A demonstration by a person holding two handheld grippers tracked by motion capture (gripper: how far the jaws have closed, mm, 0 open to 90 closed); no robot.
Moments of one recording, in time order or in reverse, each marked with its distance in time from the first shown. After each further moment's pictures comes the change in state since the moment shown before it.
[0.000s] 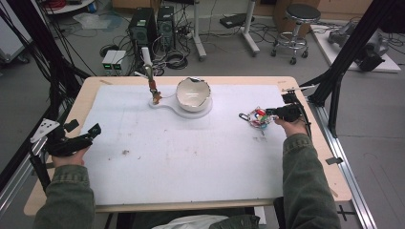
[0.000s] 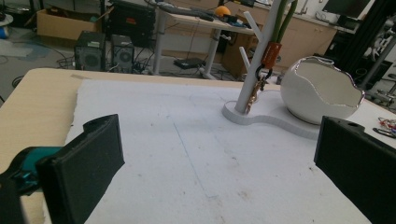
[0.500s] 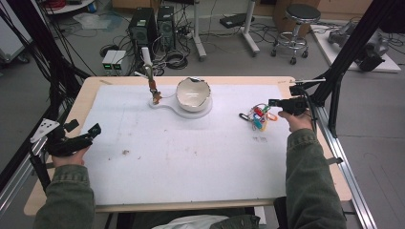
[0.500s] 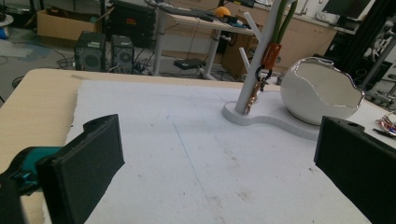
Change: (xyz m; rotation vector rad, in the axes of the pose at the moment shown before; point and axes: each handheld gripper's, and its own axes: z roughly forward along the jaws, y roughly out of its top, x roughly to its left) left arm 0.000 0.000 0.000 -0.003 -0.001 -0.002; right arm 0.007 0.017 -0.030 -0.114 0.067 0.006
